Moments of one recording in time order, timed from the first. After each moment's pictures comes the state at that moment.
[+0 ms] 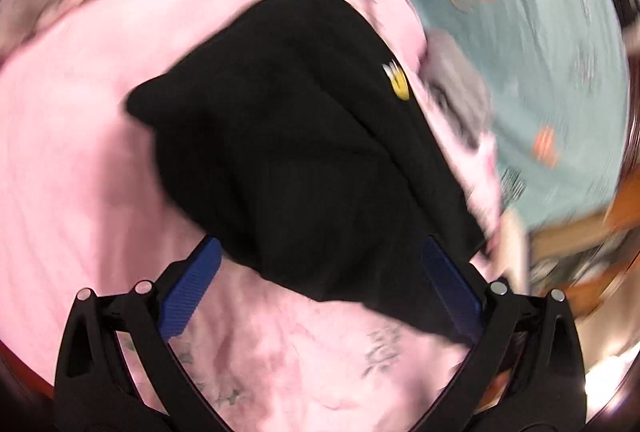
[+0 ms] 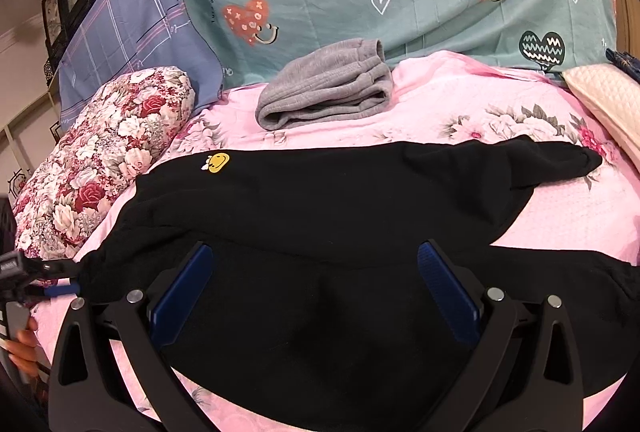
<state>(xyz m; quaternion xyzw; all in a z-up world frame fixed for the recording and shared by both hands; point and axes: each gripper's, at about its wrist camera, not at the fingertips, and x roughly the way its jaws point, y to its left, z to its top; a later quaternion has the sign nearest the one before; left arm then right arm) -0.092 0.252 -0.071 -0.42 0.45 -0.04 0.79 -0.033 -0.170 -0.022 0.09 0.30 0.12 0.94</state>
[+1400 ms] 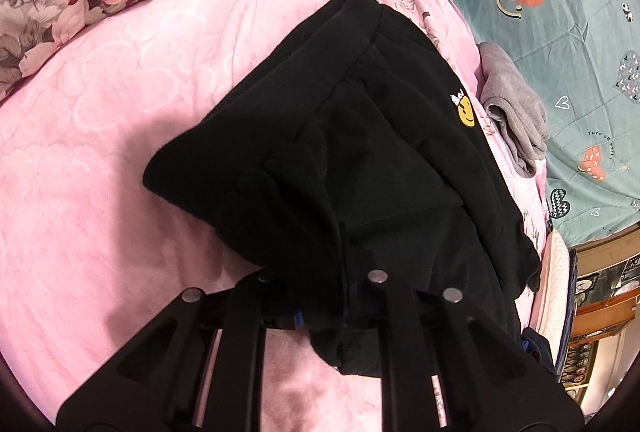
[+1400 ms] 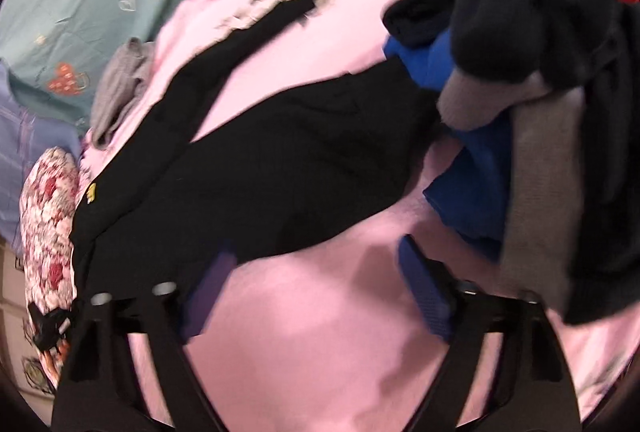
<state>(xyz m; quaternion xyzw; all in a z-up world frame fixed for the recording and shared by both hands) -0.044 0.269 -0.102 -0.36 0.47 0.02 0.81 -0.141 -0.405 -0.090 0.31 0.46 -0.08 0.83</state>
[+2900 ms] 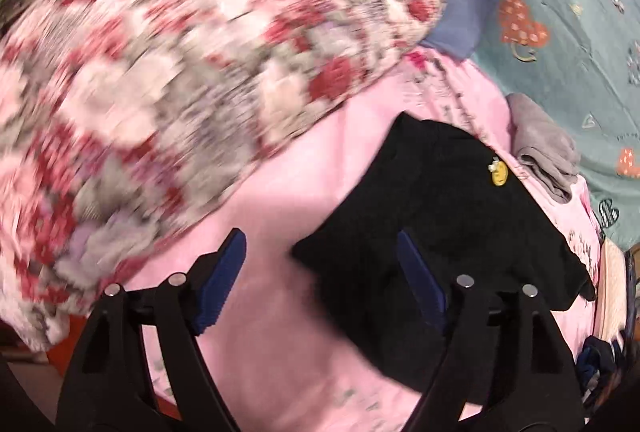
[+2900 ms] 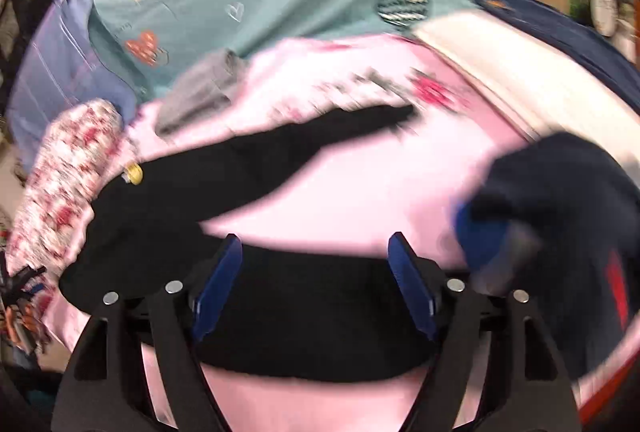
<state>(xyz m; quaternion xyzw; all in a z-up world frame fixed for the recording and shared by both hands) -0.093 0.325 0.005 -0.22 0.41 0.13 0.87 -0.102 -0.381 0.022 0.15 0.38 0.02 0.91</state>
